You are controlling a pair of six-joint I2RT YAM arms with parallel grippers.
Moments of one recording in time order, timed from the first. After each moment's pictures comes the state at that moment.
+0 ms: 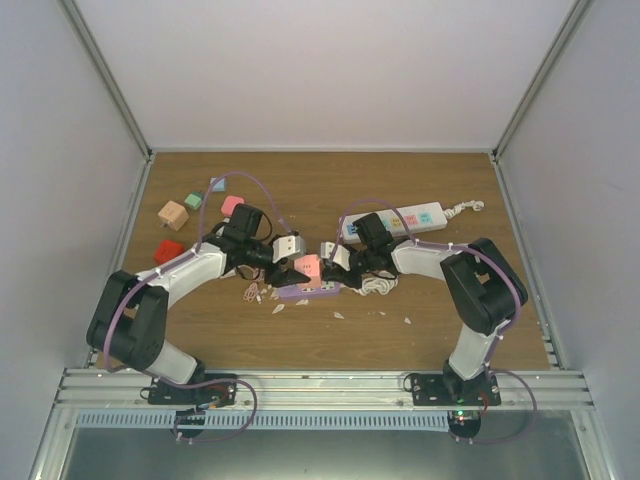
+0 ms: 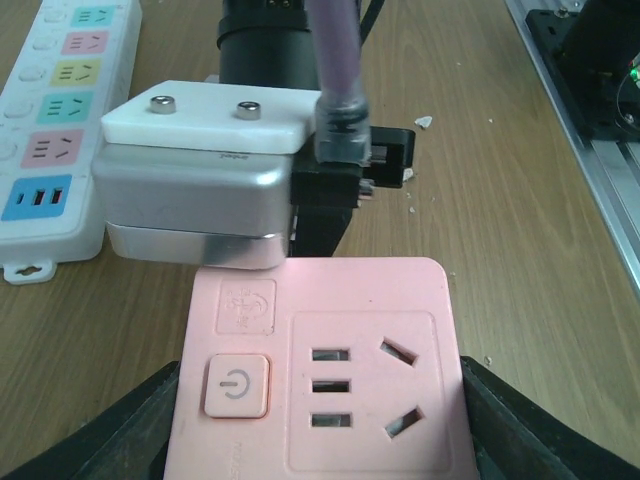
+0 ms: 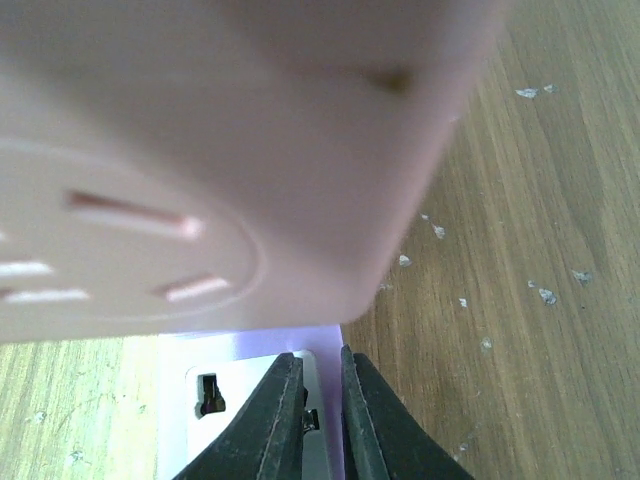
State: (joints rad) left arm -0.40 1.50 0.87 -0.29 0.90 0.76; right arm 0.55 1.80 0.92 -0.15 -0.66 -0.79
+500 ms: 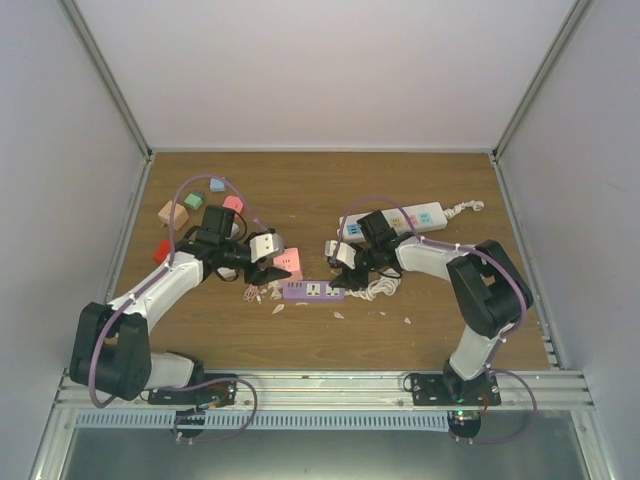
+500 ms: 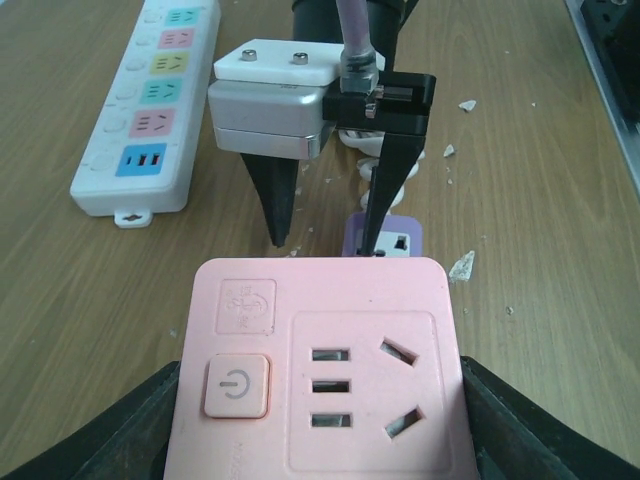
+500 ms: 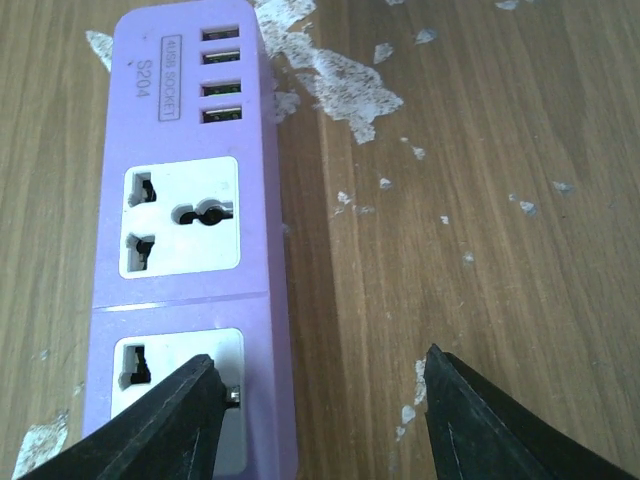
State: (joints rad) left arm -0.27 1.33 0.81 -0.39 0.88 0.85; right arm 0.53 1.76 0.94 -0.25 -0.60 -0.78
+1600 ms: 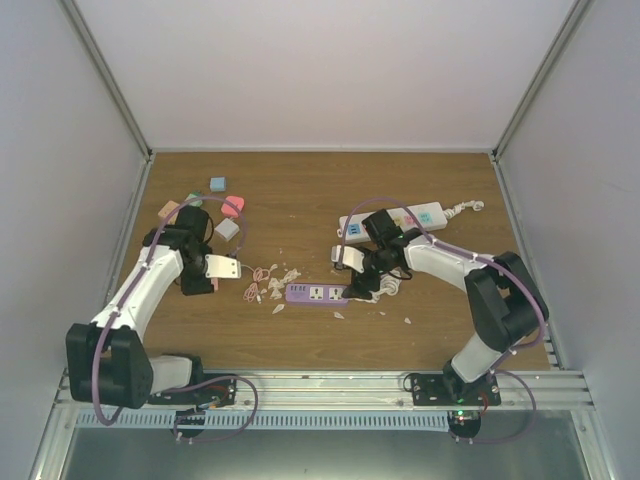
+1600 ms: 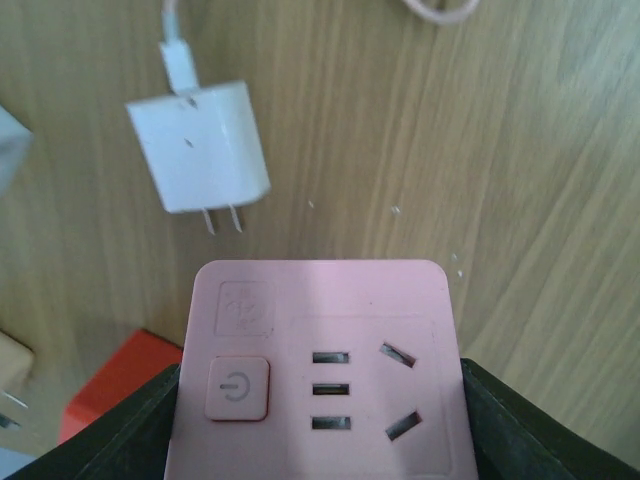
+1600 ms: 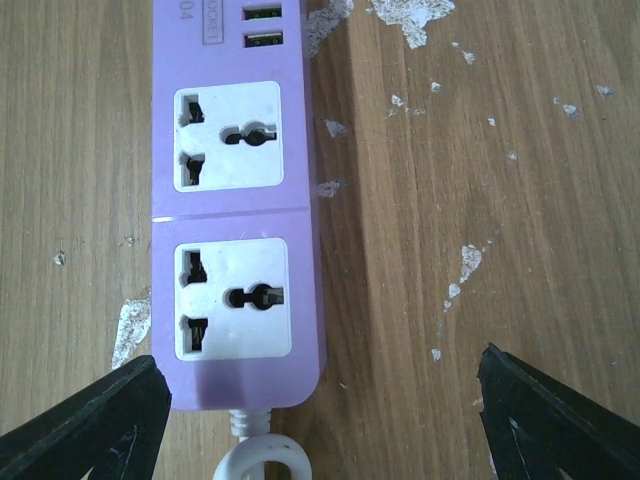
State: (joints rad) left arm -0.09 1.25 0.95 -1.04 -0.05 1.34; right arm 0.53 1.65 0.97 -0.52 -0.51 -0.84
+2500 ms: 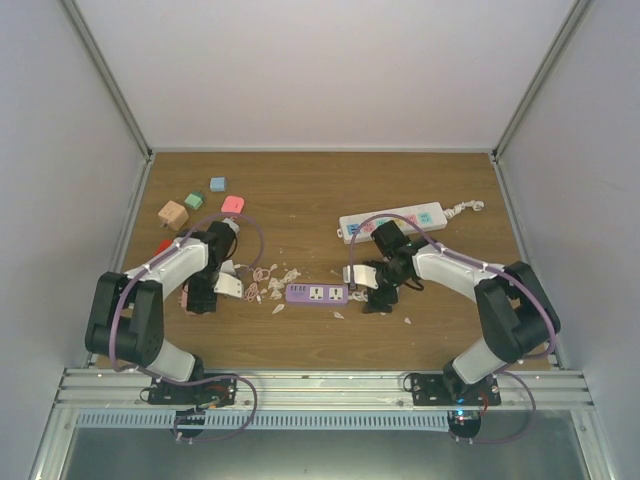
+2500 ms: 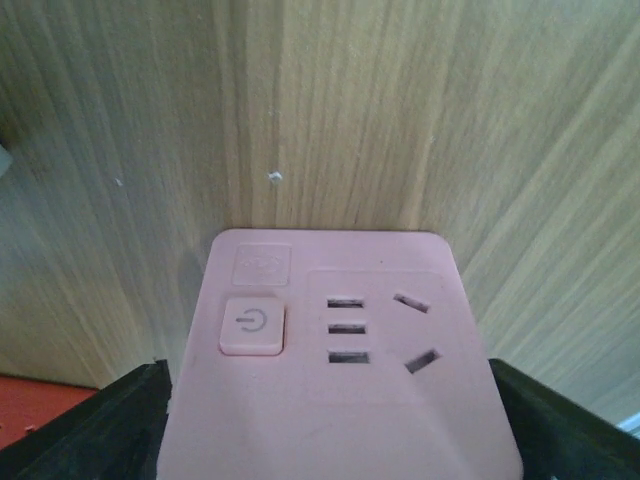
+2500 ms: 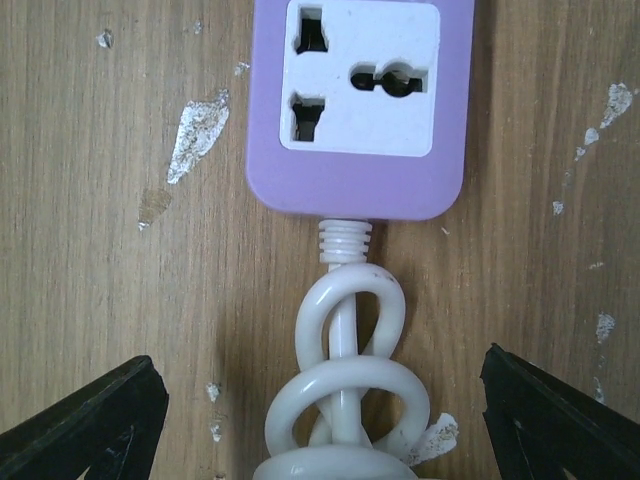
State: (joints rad) left arm -0.20 1.49 0.87 -1.04 -0.34 1.23; right arm 0.51 1.57 0.87 -0.65 -0.38 -1.04
